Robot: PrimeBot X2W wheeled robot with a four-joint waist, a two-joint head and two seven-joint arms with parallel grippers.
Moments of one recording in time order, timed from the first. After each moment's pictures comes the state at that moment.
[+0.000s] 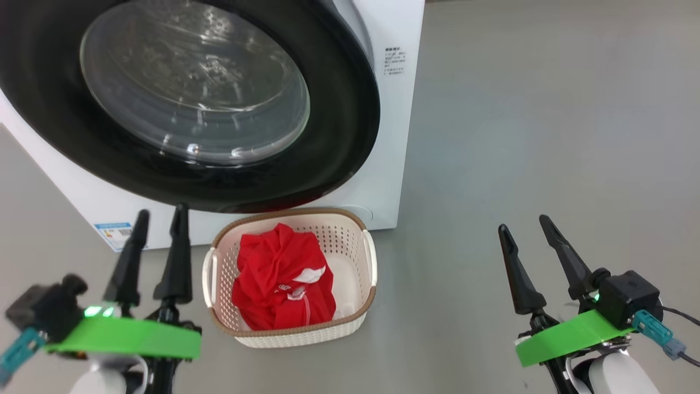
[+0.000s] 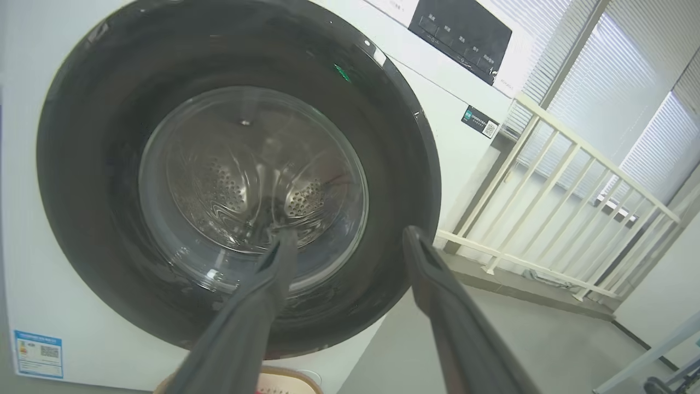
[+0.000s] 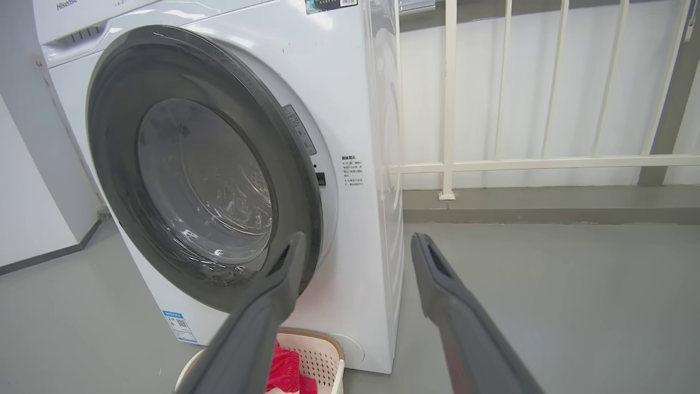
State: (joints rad) left arm -0.25 0.27 -0.22 0.07 -0.83 0.06 -0.25; right arm -0.12 -0.05 0.07 0.18 0.30 0.13 -0.26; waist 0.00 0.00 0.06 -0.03
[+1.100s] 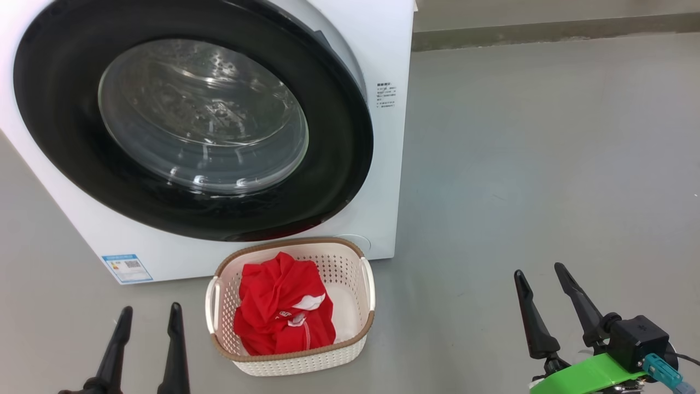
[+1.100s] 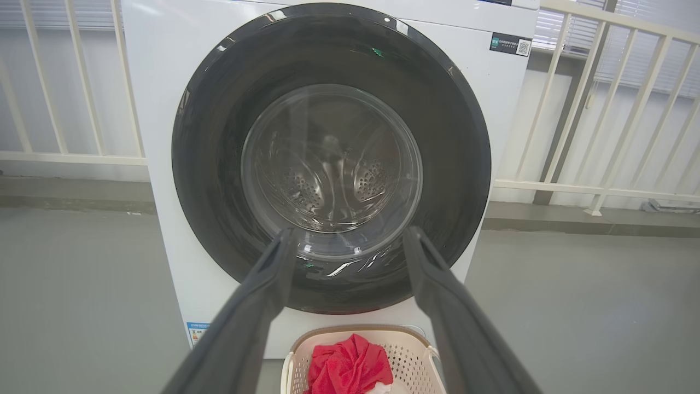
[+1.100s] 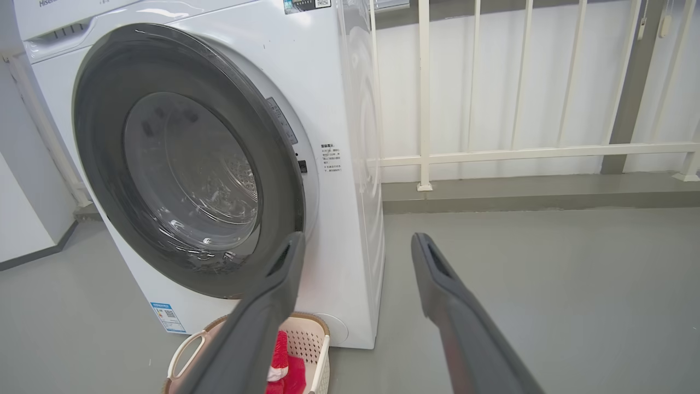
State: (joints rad) left arm 0.10 0.16 -0.05 -0.02 -0.32 0.08 -0.25; right arm 0.03 -0.04 0.03 0.16 0.28 0.13 -0.26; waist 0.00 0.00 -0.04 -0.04
